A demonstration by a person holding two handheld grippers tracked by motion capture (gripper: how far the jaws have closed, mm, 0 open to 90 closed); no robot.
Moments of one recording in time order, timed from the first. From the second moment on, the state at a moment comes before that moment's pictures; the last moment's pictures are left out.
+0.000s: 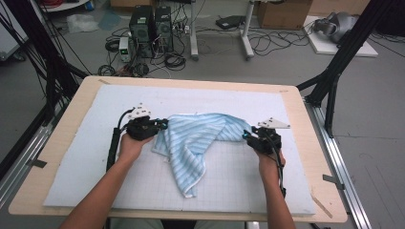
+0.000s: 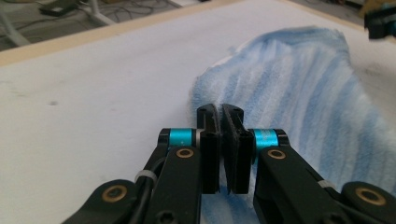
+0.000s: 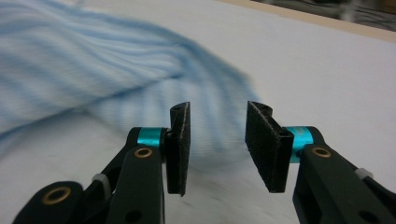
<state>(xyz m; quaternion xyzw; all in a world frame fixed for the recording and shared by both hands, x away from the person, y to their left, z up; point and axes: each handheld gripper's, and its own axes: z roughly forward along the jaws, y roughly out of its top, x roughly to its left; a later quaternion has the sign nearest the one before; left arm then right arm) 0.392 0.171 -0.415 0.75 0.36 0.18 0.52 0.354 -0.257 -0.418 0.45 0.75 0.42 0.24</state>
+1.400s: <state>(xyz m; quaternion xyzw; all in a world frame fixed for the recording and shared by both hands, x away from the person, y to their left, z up) 0.378 0.235 -0.433 0.72 0.43 0.22 0.49 0.455 -0.178 -0.395 0.46 0.77 0.34 0.28</state>
